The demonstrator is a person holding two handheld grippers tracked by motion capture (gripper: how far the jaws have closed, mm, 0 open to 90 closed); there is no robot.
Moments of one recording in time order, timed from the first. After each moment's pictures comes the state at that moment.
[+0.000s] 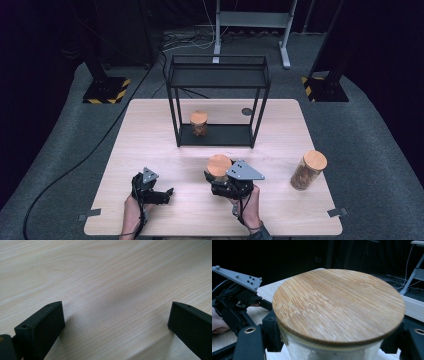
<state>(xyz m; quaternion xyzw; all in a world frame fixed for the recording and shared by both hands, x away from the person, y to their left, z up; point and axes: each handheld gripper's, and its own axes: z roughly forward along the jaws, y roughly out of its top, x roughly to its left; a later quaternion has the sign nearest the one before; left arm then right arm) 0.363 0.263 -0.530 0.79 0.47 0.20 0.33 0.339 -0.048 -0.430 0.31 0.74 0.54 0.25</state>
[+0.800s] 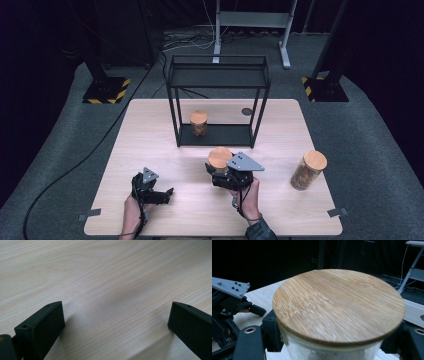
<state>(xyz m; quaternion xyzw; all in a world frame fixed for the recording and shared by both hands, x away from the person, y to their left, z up) 0.363 0.263 -0.530 0.79 0.47 0.20 0.33 0.360 -0.049 -0.427 0.32 0.73 0.54 0.25</state>
